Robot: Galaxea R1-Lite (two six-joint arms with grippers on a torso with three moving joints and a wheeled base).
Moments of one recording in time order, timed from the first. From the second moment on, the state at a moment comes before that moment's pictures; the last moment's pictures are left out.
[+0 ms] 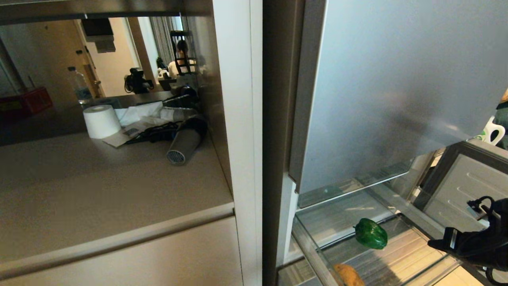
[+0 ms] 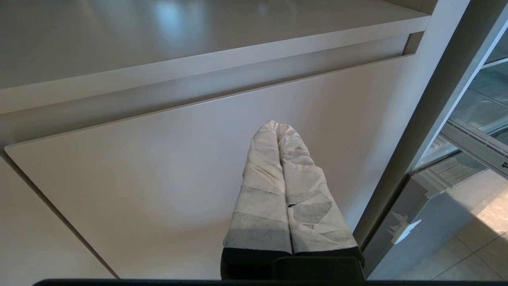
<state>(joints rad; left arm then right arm) 0.00 0.00 0.00 0.00 0.00 -0.01 -0.42 1.86 -0.43 -0.56 0.42 0.21</state>
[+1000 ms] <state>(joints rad) 0.00 0.00 0.00 0.00 0.00 -0.01 -0.47 1.94 -0.45 -0.58 0.45 0.13</state>
